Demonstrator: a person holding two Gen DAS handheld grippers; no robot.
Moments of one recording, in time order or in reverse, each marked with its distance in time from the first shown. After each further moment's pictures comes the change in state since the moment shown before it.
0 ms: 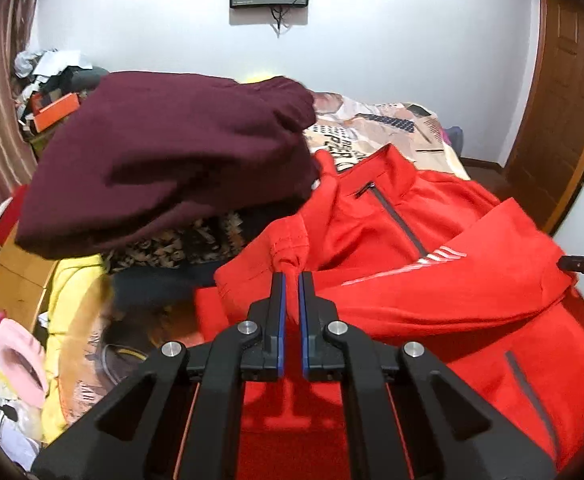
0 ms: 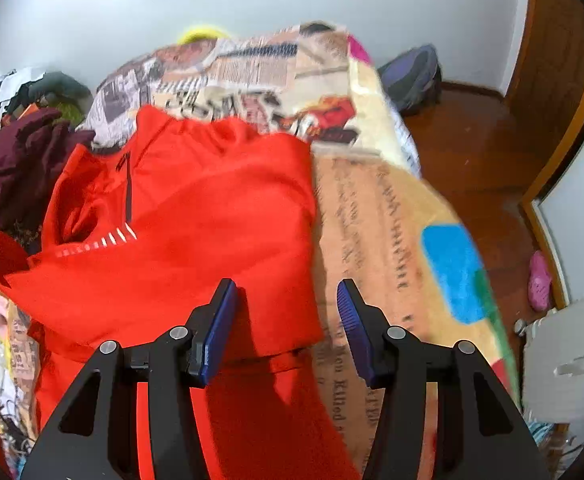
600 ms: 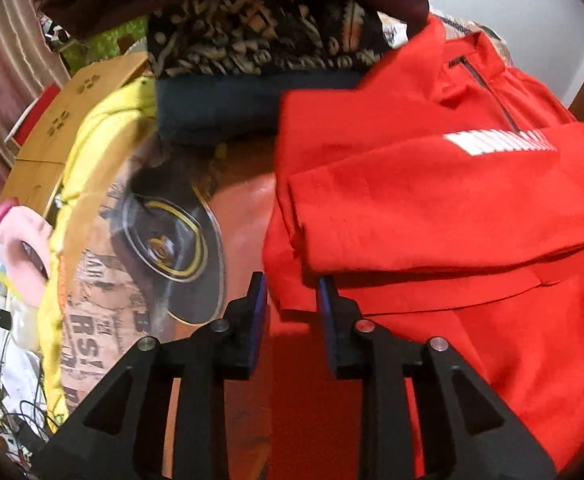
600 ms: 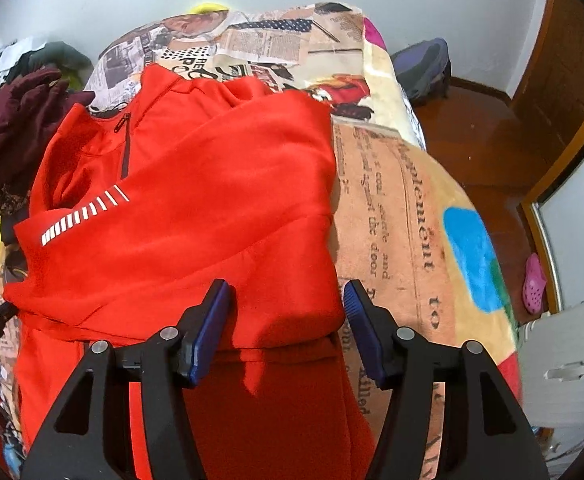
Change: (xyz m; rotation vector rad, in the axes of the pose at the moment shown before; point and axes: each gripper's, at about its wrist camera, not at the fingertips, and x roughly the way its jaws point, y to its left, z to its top) left arm 0.035 0.056 -0.083 -0.114 0.329 0.125; right arm 0.008 0.017 -0.010 -0.075 0.032 -0.046
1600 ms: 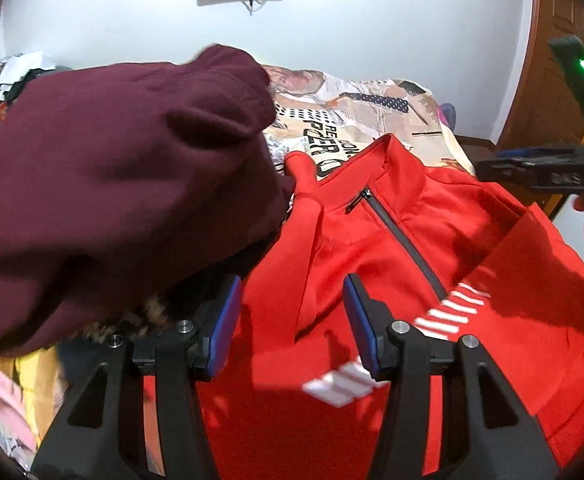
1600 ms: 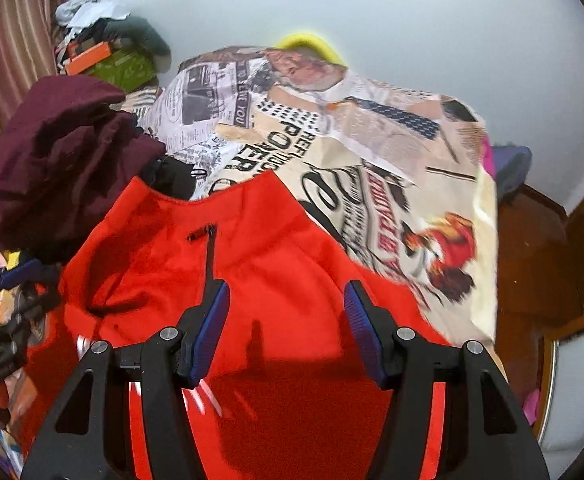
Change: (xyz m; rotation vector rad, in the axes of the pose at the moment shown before) left arm 0.004 -0.104 0.147 0.193 -0.247 -0.167; right arm 0.051 0.115 0.152 -0.315 -0.103 0.120
